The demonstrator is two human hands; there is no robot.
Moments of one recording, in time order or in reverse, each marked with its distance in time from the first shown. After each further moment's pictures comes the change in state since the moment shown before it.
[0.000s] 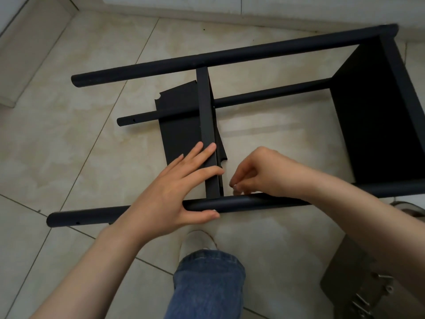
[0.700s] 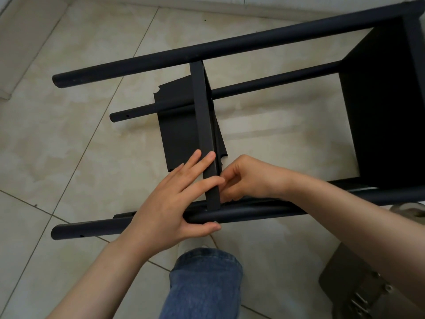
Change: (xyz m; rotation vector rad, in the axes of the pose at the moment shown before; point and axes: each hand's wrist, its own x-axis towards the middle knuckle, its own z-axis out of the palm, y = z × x) left_hand -0.016 -0.002 0.027 0.038 0.109 0.039; right_hand 0.021 0.004 0.024 0.289 -0.253 -0.120
